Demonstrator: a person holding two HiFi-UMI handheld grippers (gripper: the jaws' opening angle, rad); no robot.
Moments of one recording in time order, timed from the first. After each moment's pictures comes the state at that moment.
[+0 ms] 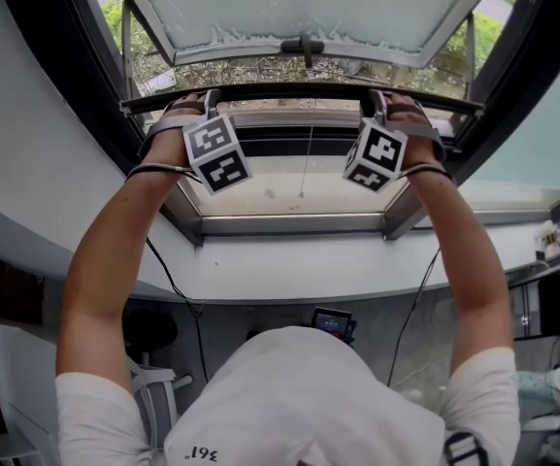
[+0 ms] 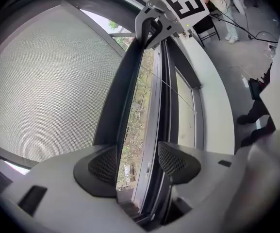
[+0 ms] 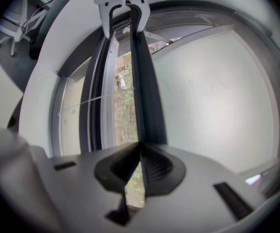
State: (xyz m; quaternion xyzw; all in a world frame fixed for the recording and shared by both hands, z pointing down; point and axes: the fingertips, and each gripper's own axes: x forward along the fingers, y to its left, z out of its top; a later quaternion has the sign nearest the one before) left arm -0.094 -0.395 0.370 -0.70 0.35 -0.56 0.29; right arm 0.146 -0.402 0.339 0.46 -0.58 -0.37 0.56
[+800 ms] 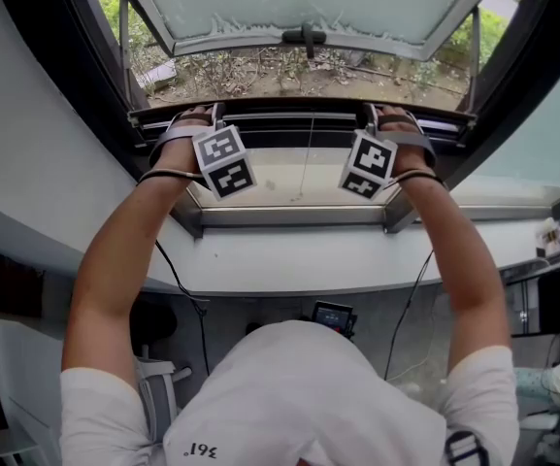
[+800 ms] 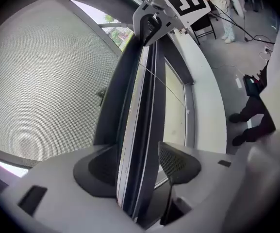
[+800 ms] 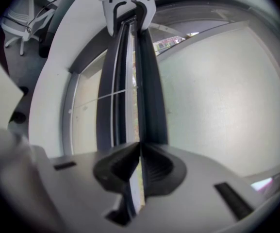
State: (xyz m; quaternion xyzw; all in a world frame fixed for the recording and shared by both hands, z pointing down) left arm -0.095 -0.387 0.429 -0.70 0.32 -0.59 0.26; right arm 0.145 -0.397 0.400 0.42 -0.59 -0.34 0.60
